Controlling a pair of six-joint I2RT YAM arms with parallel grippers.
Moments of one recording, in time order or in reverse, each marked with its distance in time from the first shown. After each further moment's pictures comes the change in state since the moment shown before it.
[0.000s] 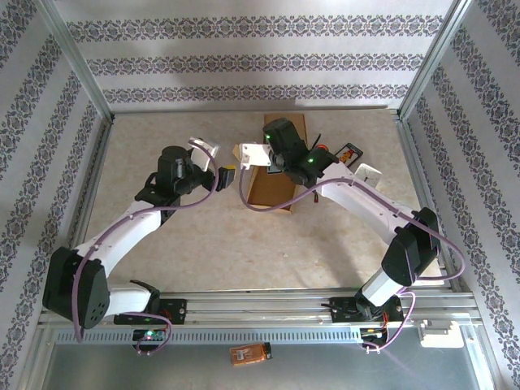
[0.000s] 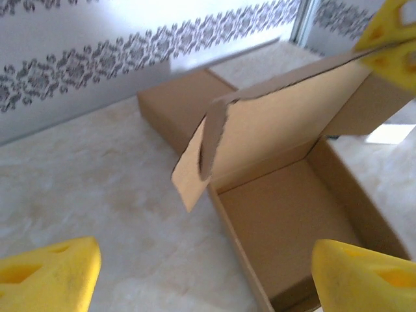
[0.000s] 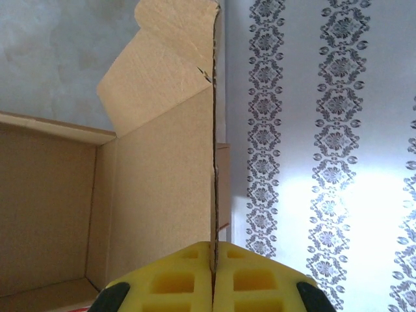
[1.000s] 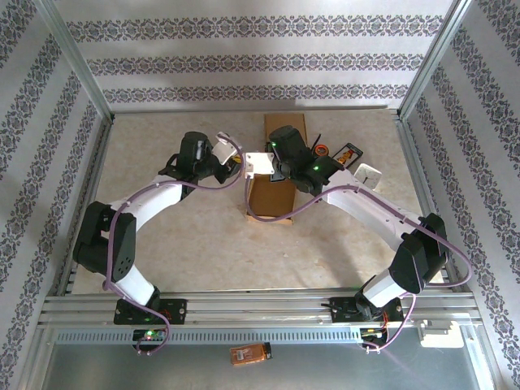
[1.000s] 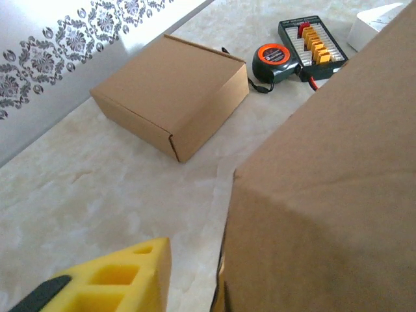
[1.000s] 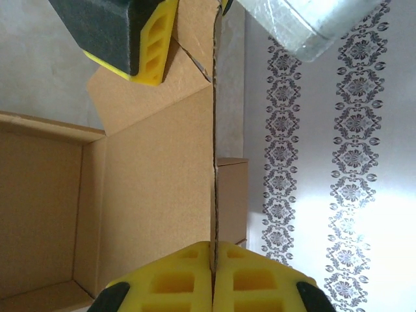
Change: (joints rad) left arm 0.000 0.315 0.211 -0.006 0.122 0.277; right arm -0.001 -0.067 -0.104 0.045 -0.082 -0.006
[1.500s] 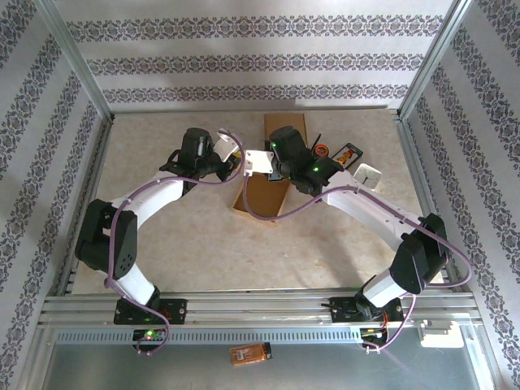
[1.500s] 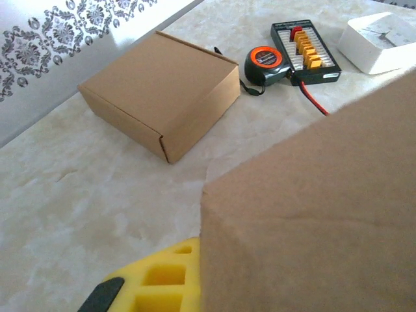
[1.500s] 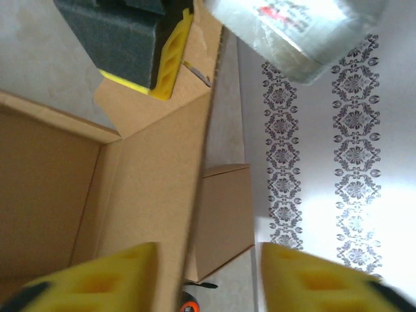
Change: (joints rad) left arm 0.000 0.023 0.053 -0.063 0.013 -0.035; right arm 0.000 -0.006 -0.015 0.032 -0.014 0.104
